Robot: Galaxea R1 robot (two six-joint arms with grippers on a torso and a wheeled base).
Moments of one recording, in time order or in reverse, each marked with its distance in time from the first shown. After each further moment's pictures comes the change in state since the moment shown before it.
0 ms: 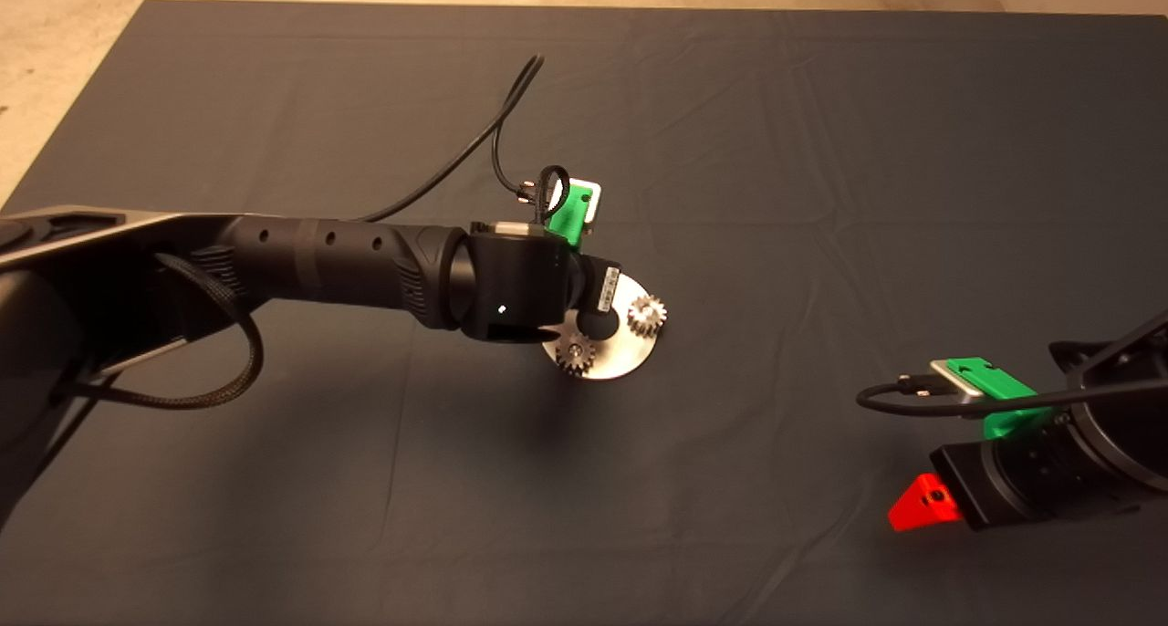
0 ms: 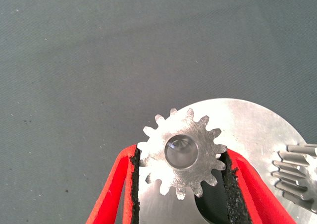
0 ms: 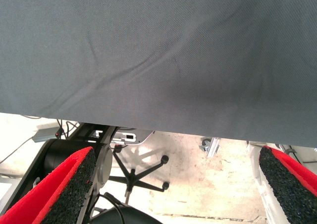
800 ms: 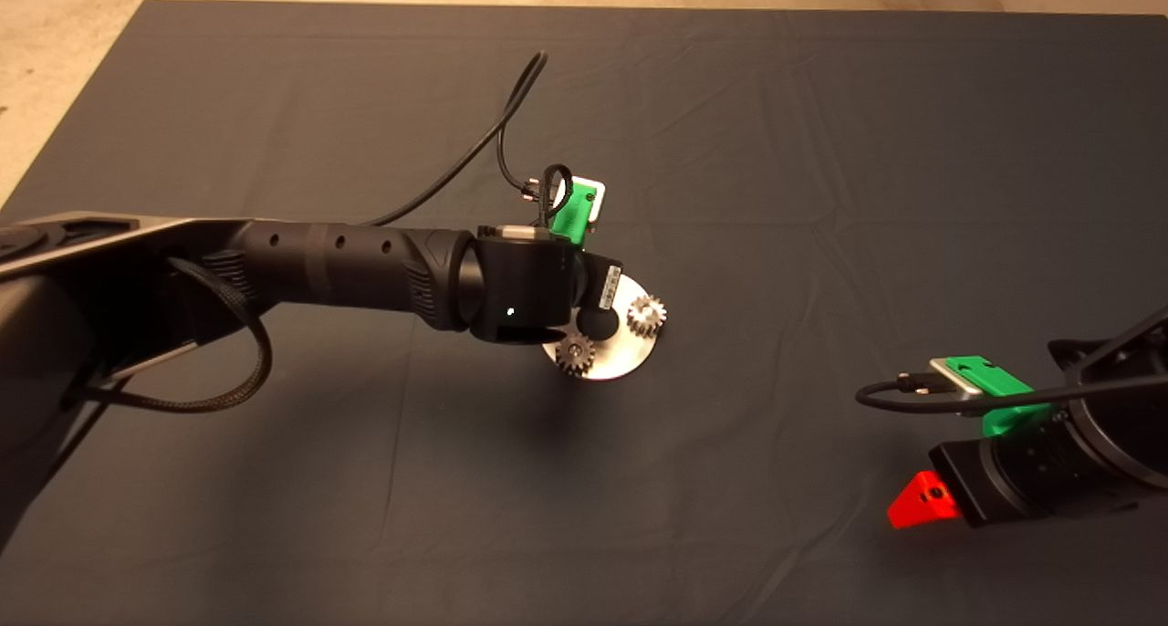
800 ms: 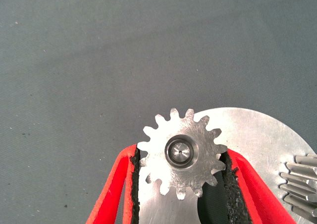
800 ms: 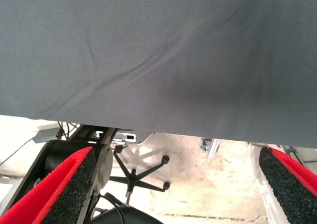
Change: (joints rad) left arm 0.015 0.014 -0.025 0.030 -0.001 0.028; right arm -0.001 0.000 -0.007 0.000 0.000 0.000
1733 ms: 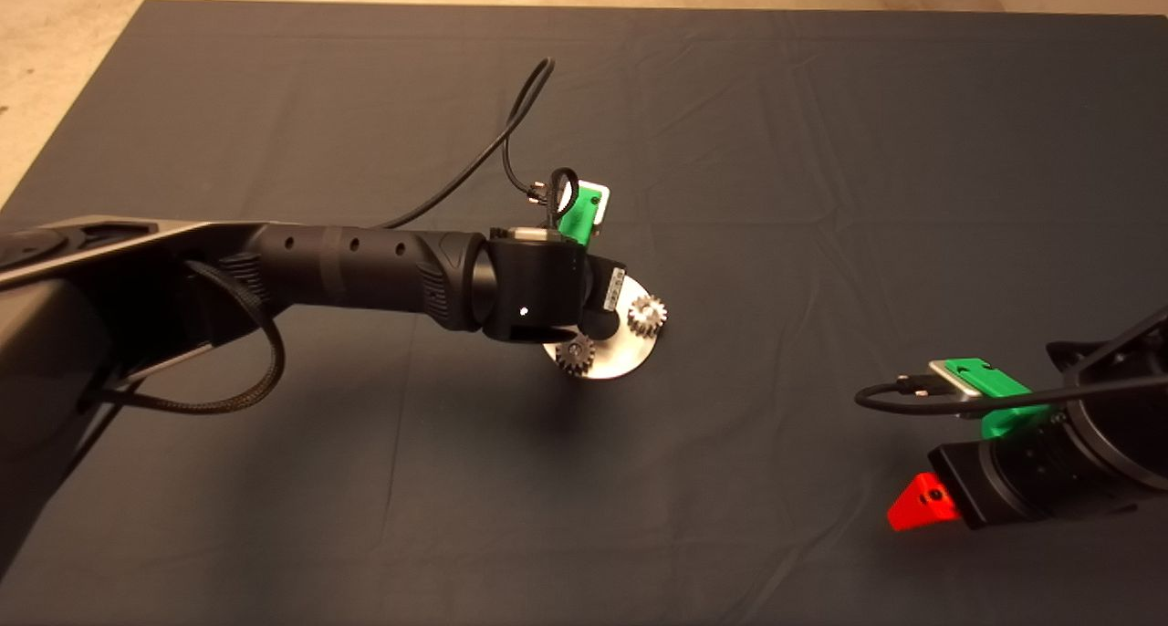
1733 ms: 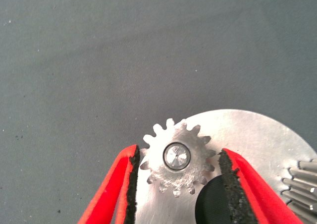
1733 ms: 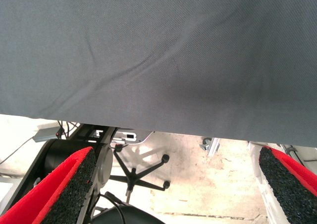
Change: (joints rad) left arm 0.006 0.020 -0.027 0.004 0.003 0.007; right arm -0.005 0.000 0.000 0.000 0.000 0.000
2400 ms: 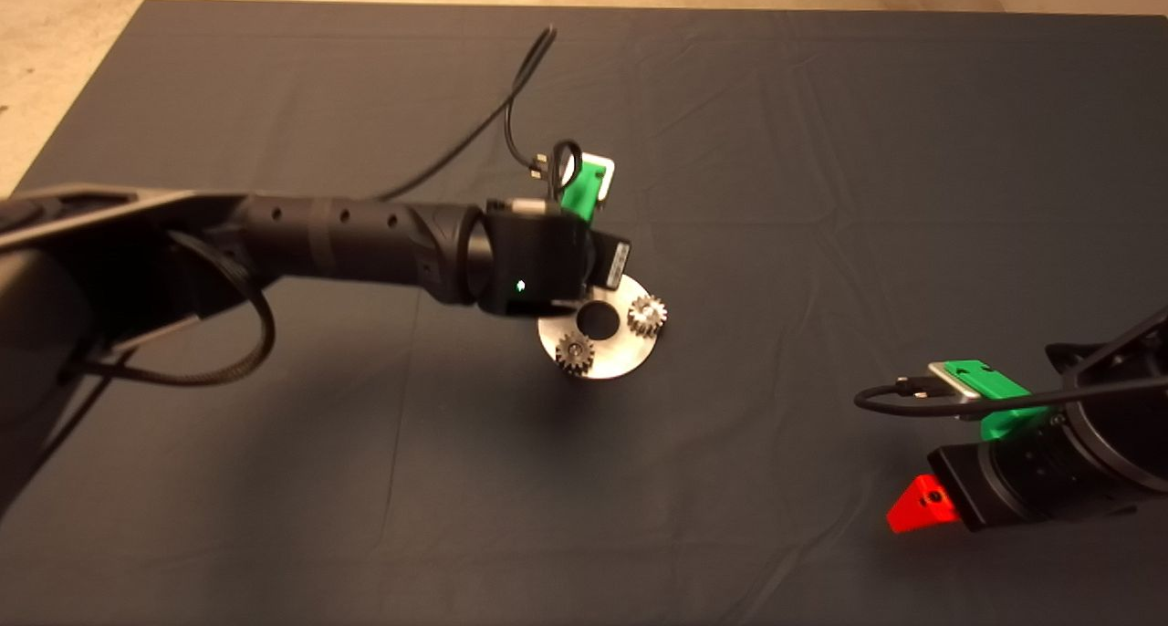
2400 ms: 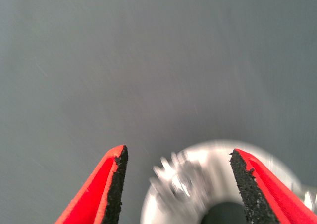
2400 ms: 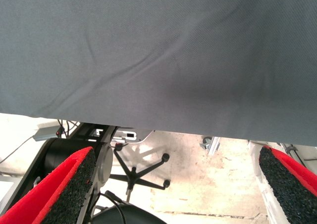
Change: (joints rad) left arm -0.109 -0.010 0.014 -0.040 -0.002 0.000; right arm -0.005 0.000 0.000 0.000 0.000 0.000
